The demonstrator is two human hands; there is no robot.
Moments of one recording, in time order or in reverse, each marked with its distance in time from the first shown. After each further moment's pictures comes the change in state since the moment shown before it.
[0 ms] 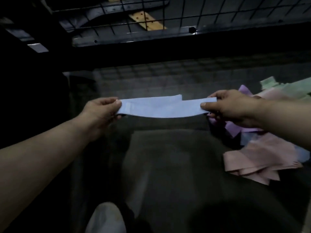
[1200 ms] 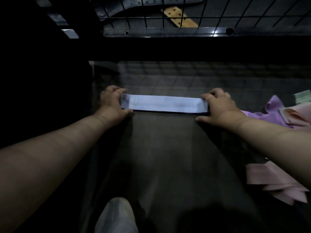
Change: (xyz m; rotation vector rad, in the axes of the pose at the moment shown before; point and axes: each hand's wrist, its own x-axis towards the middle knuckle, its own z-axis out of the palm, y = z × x) left_hand 0.066 -0.030 -0.064 1.107 0.166 0.467; right_hand 0.046 -0.008 0.077 -1.105 0.108 -0.362
